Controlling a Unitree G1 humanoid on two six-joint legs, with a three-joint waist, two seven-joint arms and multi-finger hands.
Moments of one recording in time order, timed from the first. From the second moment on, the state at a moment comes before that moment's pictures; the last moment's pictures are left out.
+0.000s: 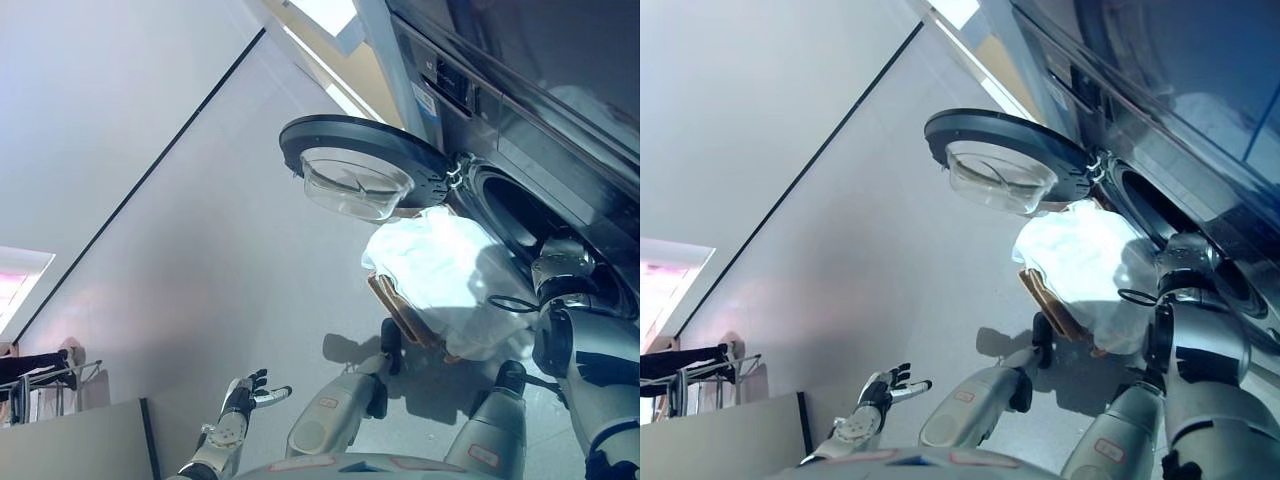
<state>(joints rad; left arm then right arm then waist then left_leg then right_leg) -0.04 0.16 -0.44 1.11 -0.29 -0.16 0.19 -0.89 -0.61 -0.26 1.32 1.23 -0.33 -0.33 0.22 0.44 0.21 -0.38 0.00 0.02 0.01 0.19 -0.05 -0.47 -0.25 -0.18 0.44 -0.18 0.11</state>
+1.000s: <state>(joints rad) -0.05 0.19 -0.29 1.17 -0.27 -0.11 0.14 -0.42 -0.32 -0.01 1.42 0.68 -0.09 -0.16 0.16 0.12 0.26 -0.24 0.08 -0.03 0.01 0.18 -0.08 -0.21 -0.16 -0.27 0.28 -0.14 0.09</state>
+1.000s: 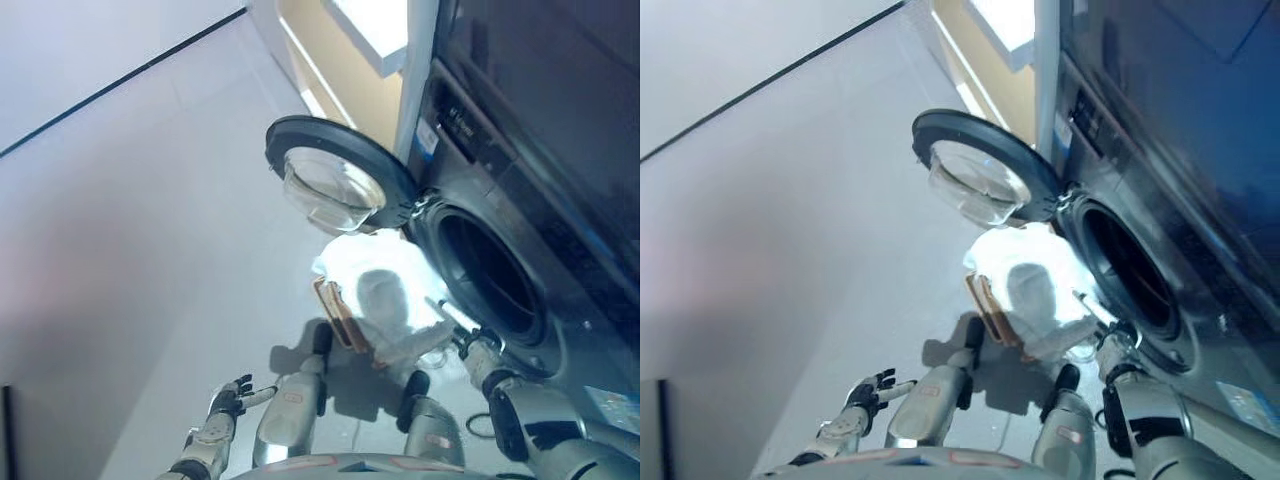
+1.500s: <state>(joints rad) 0.02 0.22 -0.20 1.30 -0.10 -0.04 0.09 0.04 -0.27 0.05 1.46 0.21 0.00 -0.08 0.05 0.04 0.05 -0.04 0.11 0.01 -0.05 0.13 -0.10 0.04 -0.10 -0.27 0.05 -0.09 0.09</state>
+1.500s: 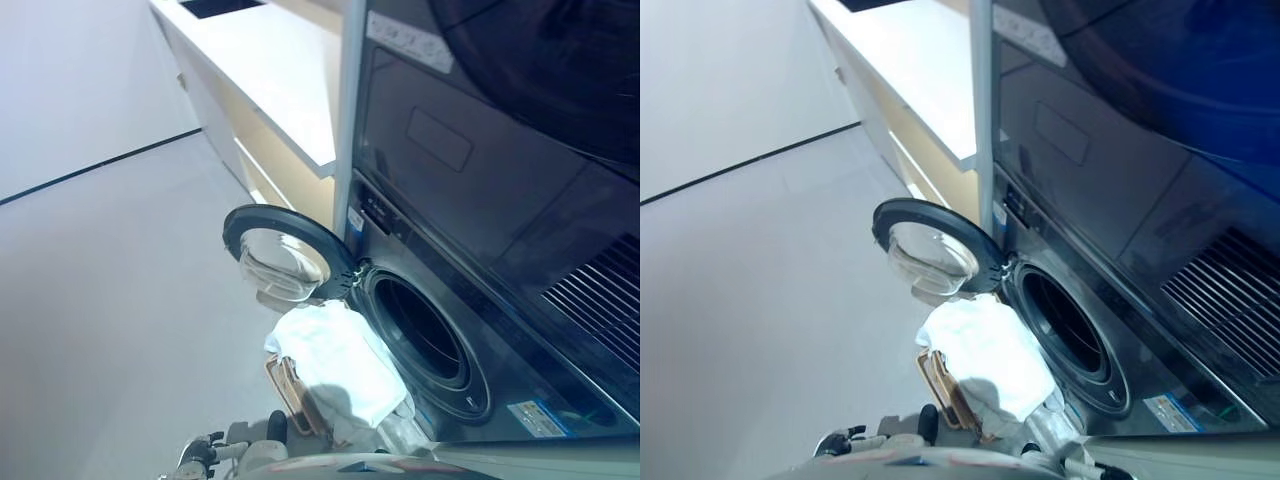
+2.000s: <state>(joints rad) 0.04 0.22 -0.21 1.31 -0.04 -0.04 0.07 0.06 -0.29 0.08 1.42 0.11 0.02 -0.08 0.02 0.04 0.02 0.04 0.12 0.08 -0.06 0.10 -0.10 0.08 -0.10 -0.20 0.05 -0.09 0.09</state>
